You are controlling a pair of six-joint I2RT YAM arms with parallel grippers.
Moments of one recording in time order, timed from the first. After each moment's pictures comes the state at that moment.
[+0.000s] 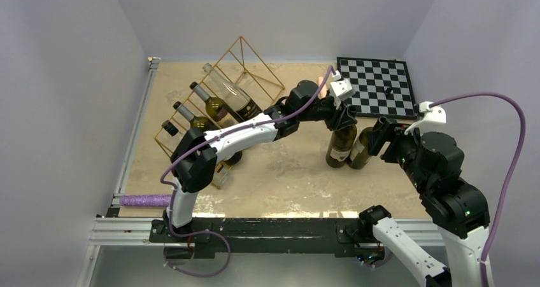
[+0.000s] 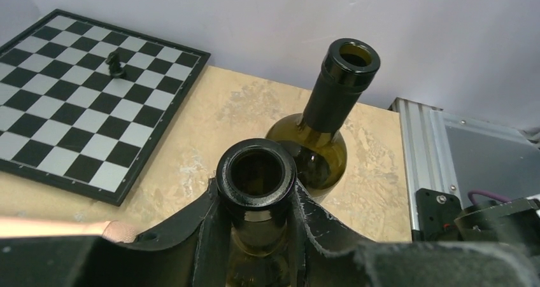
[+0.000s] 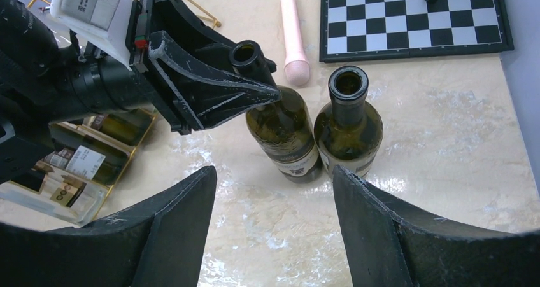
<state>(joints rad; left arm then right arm) -0.94 2.01 1.70 0.20 0.46 -0.10 0.37 0.64 1.32 -1.04 0.28 0.37</state>
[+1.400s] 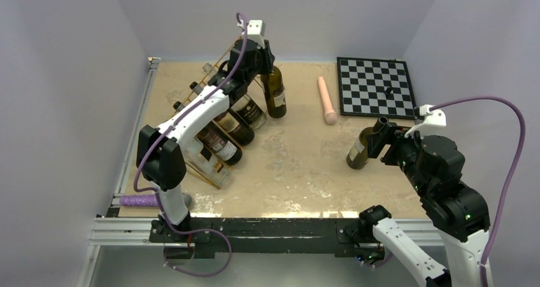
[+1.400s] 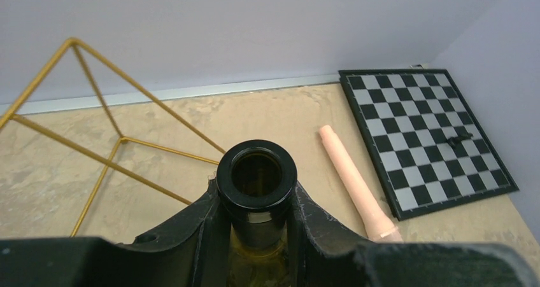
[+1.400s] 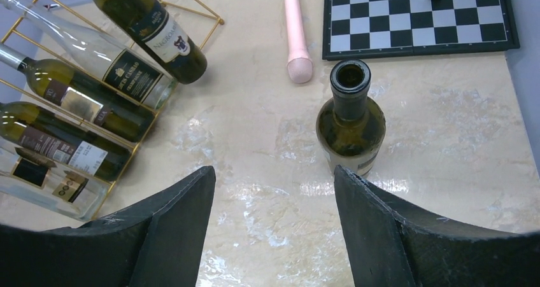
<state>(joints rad) -0.57 1.82 1.68 -0.07 -0.20 -0.30 0.37 0.62 1.30 -1.04 0.26 0.37</state>
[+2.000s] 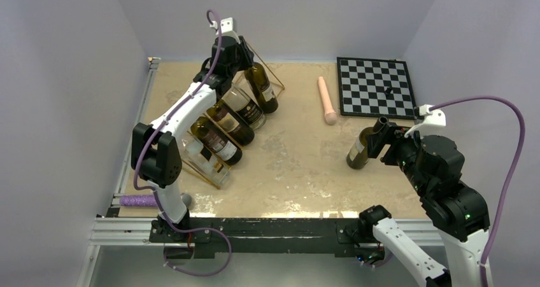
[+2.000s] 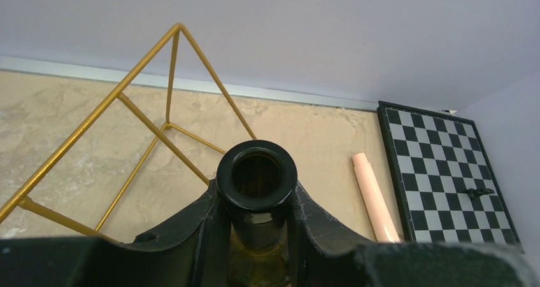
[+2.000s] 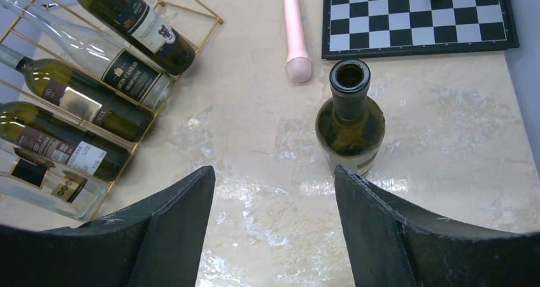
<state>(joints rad) -0.41 1.82 1.65 -0.06 -0.19 -0.44 0.37 0.61 1.30 -1.04 0.26 0.37</state>
